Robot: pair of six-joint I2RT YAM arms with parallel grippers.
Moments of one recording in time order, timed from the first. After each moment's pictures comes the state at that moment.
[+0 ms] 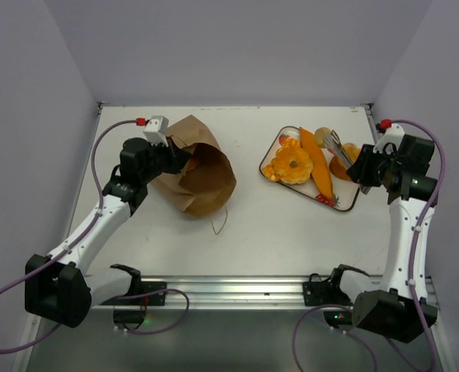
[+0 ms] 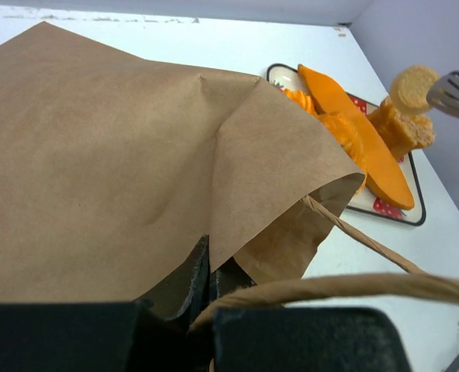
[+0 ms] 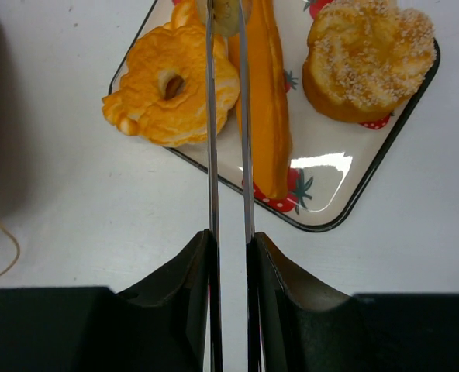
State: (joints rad) left arm -0.28 1.16 0.84 0.03 0.26 -0.37; right arm -0.33 1.04 1.20 -0.91 -0.42 -0.07
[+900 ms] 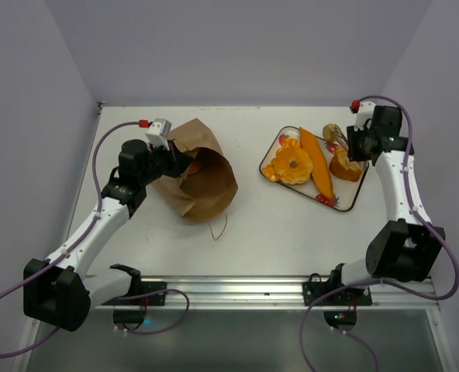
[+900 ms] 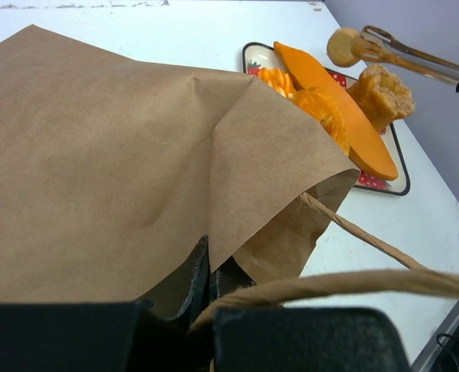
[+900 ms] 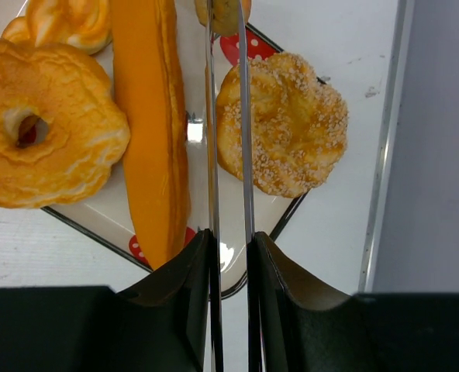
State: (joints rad) left arm -0.28 1.13 0.82 0.01 0.35 -0.33; right arm -0.18 1.44 1.33 -0.70 -0.08 -0.27
